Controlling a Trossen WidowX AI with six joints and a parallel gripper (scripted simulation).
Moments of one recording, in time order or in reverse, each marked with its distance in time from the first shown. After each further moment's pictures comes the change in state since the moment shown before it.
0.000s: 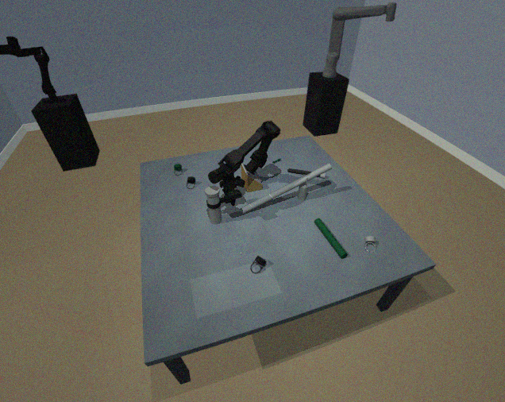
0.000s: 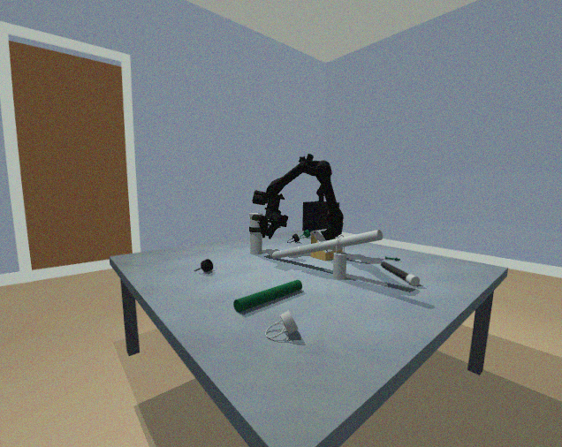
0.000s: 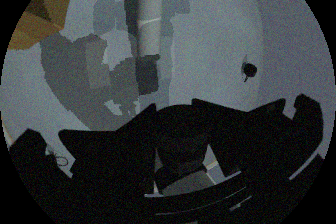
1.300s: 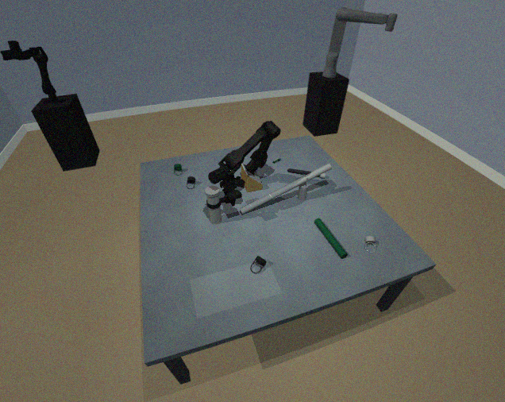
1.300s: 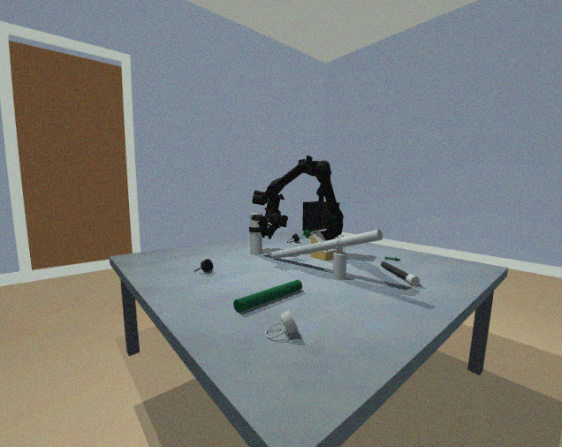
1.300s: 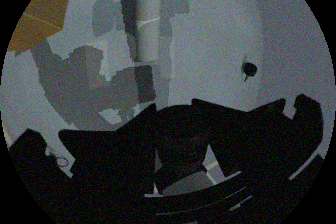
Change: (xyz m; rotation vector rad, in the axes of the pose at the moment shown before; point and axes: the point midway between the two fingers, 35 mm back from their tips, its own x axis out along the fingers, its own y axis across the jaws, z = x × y) arm 0.001 -0.001 0.000 0.006 0.002 -0.001
